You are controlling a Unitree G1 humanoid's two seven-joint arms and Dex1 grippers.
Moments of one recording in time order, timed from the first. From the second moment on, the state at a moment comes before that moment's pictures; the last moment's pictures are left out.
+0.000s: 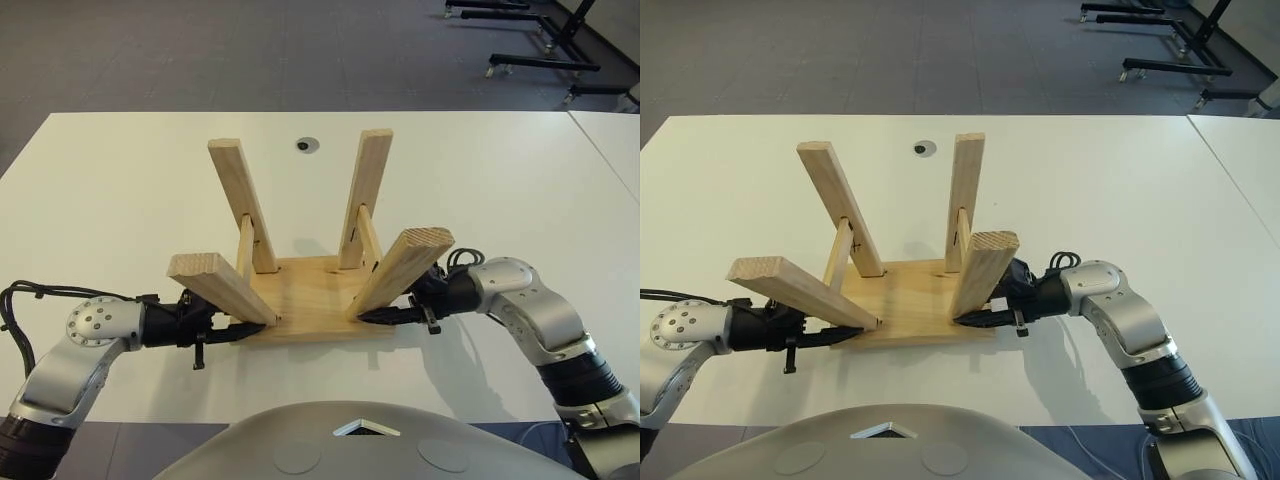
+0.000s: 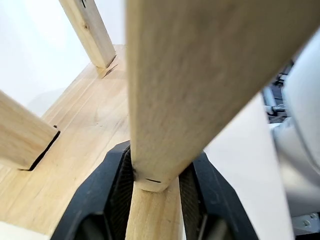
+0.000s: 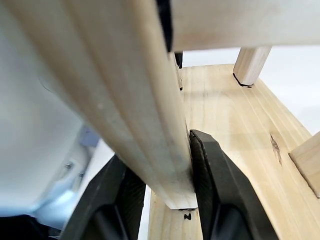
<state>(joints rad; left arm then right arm) 0.35 0.85 -0.03 -0.45 -0.52 0.29 -1.17 -0.03 -0.73 0.23 -0.30 0.58 0.51 1.33</state>
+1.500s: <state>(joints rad) 0.87 0.84 0.55 -0.62 -0.88 0.56 -1.23 0.05 -1.05 -0.28 -0.20 1.10 0.99 1.30</state>
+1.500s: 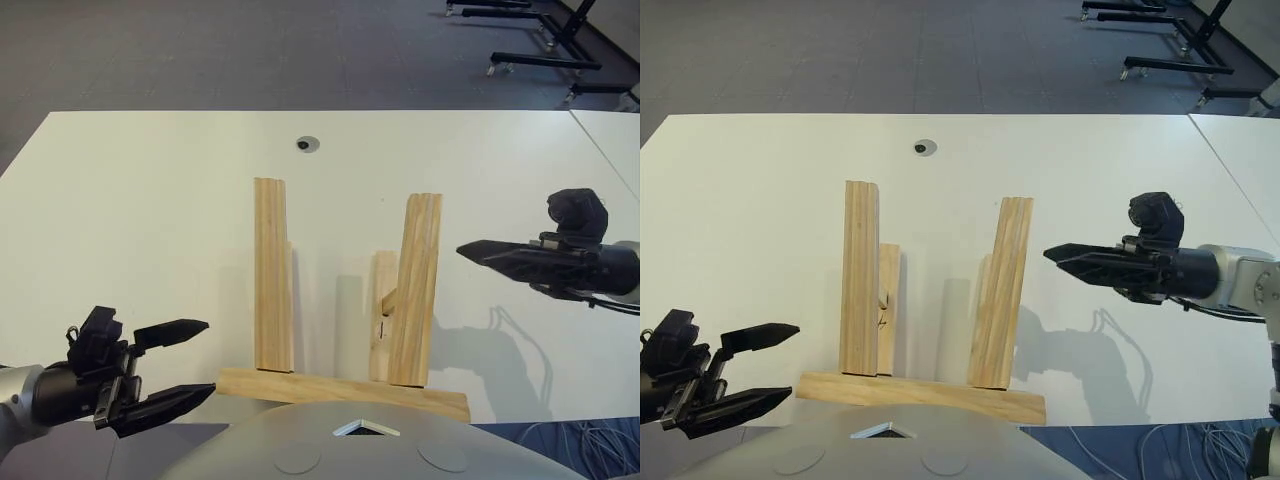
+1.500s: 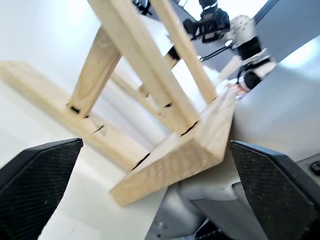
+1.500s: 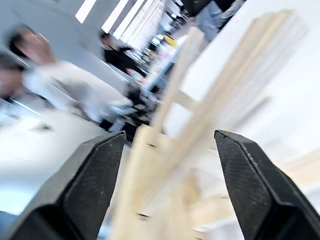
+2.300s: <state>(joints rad) 0.64 0.75 0.07 -0.60 -0.42 0.27 -1.06 0.42 -0.83 0.09 -0.40 0.36 -0.02 1.33</state>
